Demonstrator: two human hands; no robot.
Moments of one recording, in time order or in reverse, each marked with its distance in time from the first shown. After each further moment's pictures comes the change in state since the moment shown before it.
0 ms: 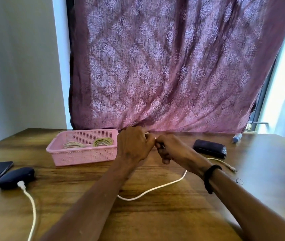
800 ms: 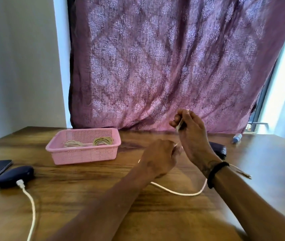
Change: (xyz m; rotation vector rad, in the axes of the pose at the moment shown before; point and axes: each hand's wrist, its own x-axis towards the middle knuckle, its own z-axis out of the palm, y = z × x) left_hand -0.027 0.050 0.028 -0.230 -0.246 0.289; right_hand 0.007 -0.003 -0.029 0.577 0.407 -0.442
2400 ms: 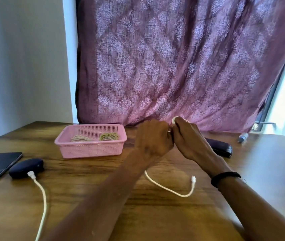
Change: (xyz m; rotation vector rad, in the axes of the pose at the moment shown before) left_hand 0.006 0.011 -0.080 0.303 -0.039 -0.167; right_hand -0.014 0.003 -0.003 -1.155 -0.303 -0.353
